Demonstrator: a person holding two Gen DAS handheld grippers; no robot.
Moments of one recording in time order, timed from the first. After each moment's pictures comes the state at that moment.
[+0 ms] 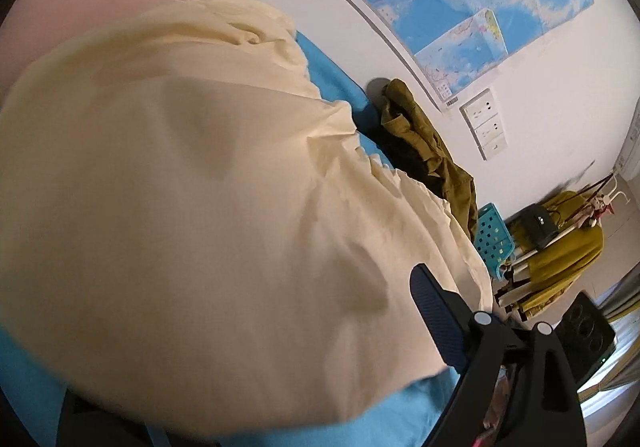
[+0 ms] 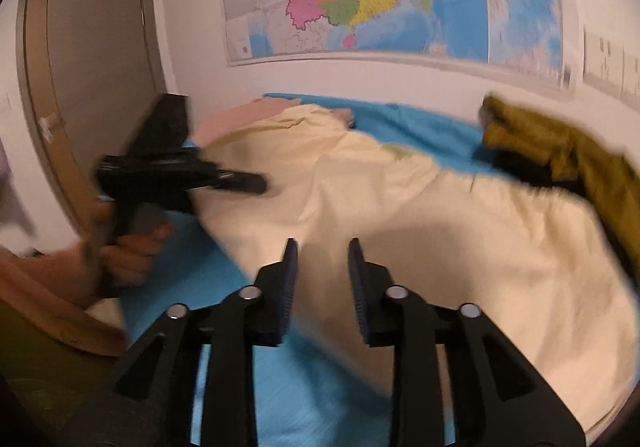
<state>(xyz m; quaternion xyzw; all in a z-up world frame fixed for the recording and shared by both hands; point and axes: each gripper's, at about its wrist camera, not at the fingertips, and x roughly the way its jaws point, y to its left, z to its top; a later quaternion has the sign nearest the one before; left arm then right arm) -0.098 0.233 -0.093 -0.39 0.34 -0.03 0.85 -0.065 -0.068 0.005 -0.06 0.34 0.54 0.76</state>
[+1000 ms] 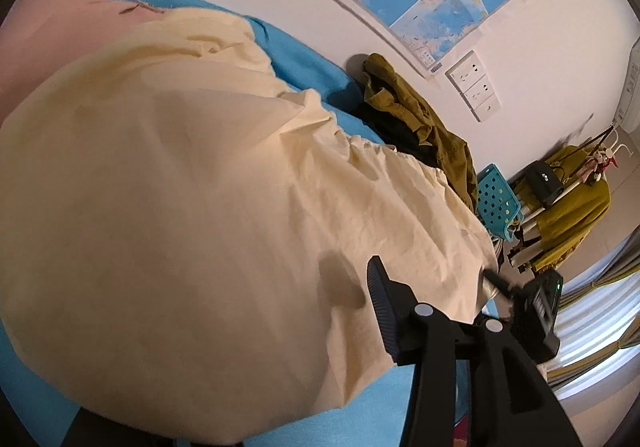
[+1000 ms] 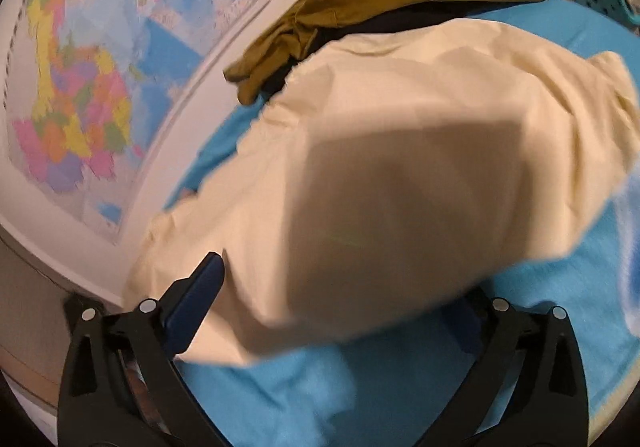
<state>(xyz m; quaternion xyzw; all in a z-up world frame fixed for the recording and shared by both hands) -0.099 0.229 -0.077 -0.33 0.38 -0.06 0.86 -0.012 -0.180 -0.054 0.31 0.46 0.25 0.80</state>
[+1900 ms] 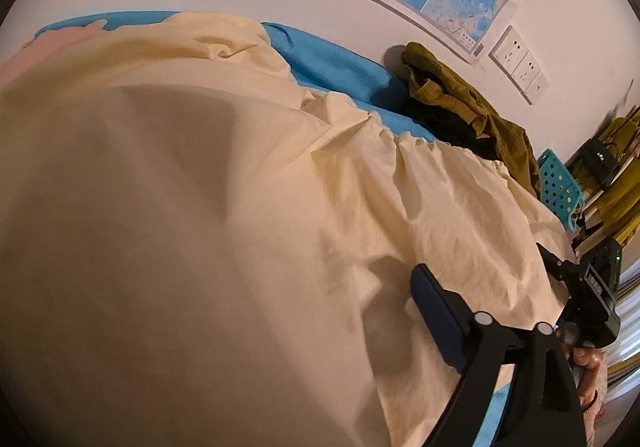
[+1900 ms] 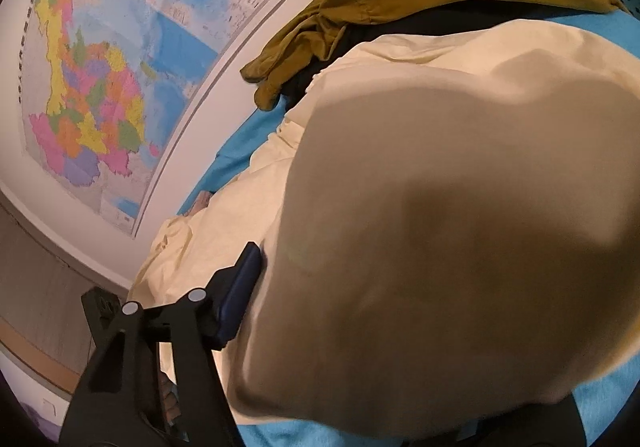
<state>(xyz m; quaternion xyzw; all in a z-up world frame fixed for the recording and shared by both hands) -0.065 0.217 -0.088 -0.24 0.40 0.03 0.88 0.030 -0.156 -0.064 0.26 0.46 0.30 0.79</state>
